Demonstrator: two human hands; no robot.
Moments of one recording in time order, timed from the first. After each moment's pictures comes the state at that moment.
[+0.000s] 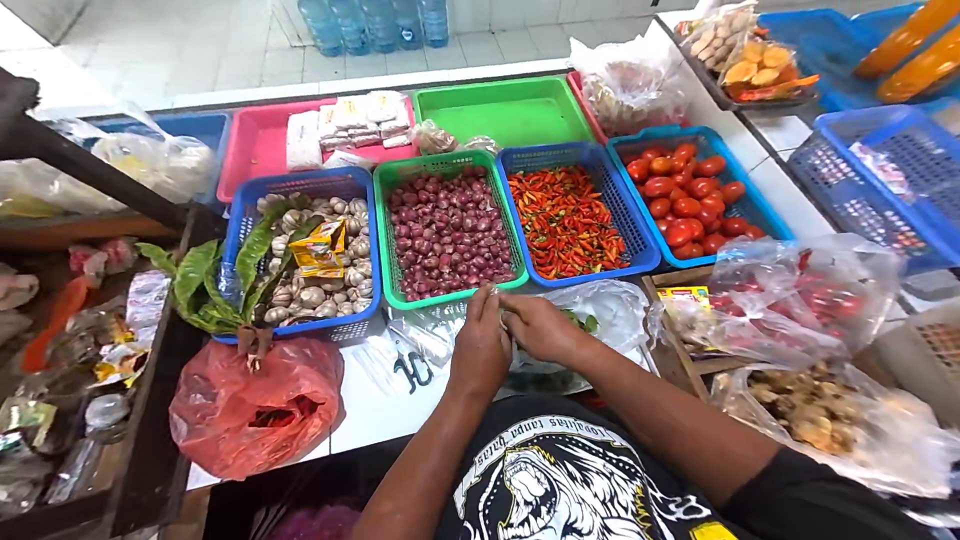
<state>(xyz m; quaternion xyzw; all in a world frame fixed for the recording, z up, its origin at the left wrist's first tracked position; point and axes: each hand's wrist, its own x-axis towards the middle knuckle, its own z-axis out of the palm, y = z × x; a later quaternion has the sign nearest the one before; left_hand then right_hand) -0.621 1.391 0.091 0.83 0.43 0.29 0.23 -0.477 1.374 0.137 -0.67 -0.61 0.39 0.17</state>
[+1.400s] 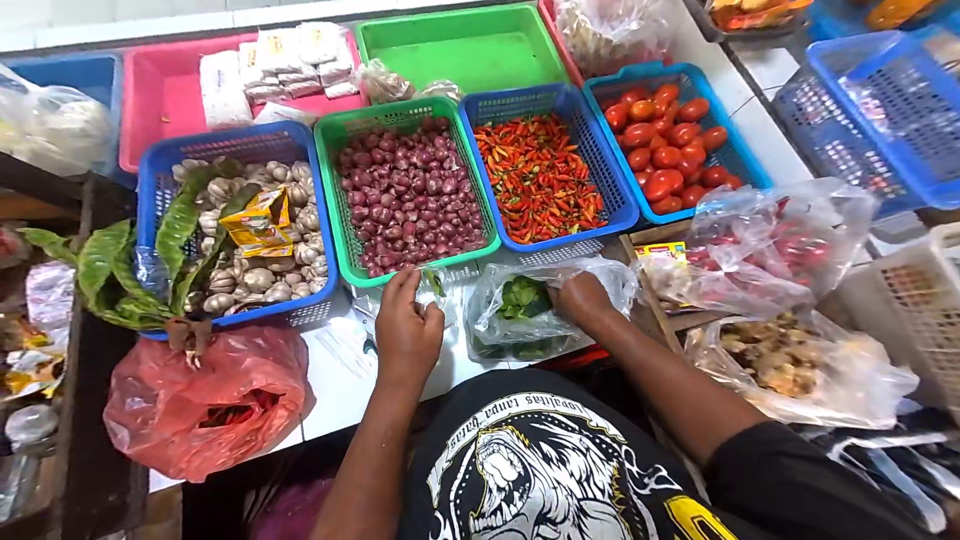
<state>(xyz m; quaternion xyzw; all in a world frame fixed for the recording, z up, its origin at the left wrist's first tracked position) -0.671 1.406 0.095 0.77 0.51 0.27 0.29 -0.392 1.332 0.068 -0.83 -0.50 0.23 -0.05</state>
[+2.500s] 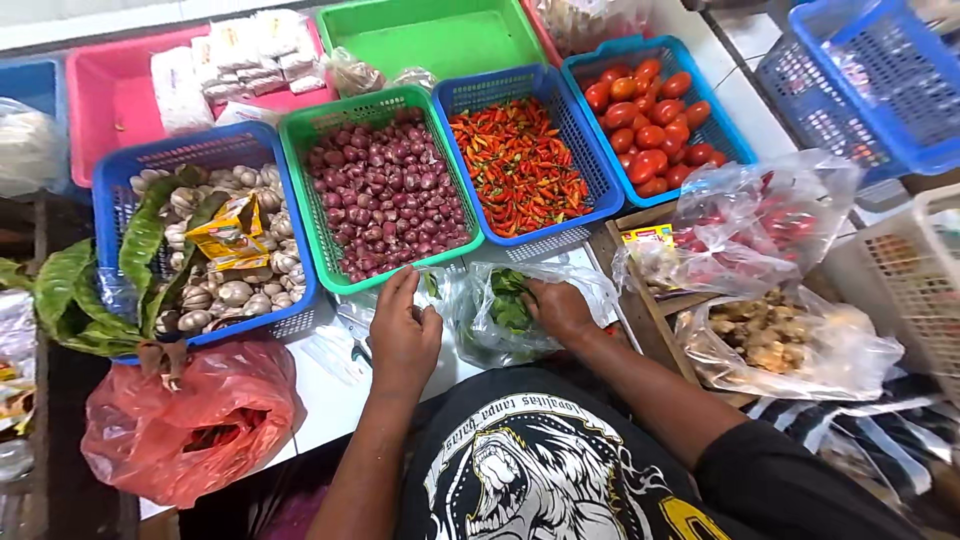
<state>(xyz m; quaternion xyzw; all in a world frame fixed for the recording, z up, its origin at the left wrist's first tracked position) -0.658 1.401 0.098 0.79 0.47 0.26 0.29 -0.409 1.304 0.034 -0.81 -0.56 0.17 0.05</state>
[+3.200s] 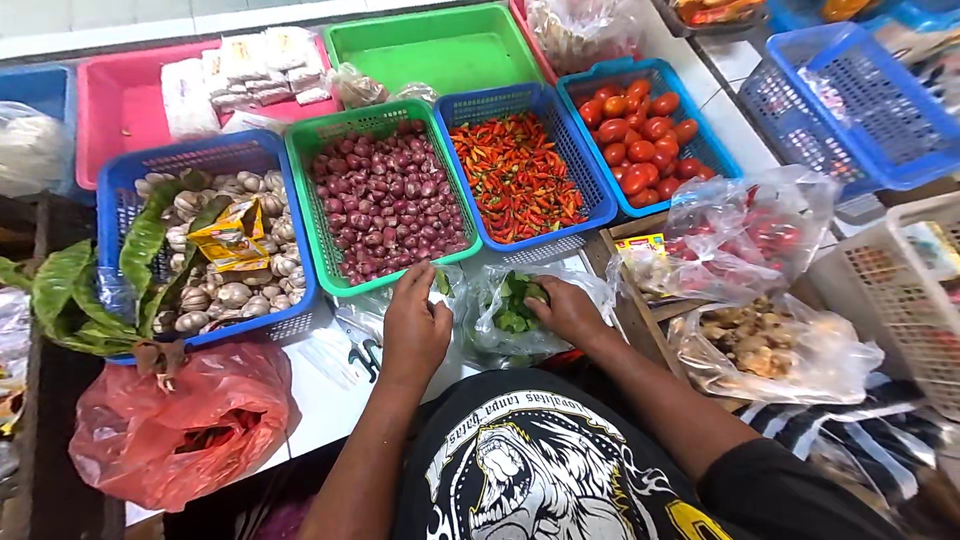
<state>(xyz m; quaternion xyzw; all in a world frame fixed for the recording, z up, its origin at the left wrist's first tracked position) -0.641 1.407 0.100 0.82 0.44 0.23 0.29 -0.387 1.294 0.047 -0.80 -0.54 0.23 0.12</state>
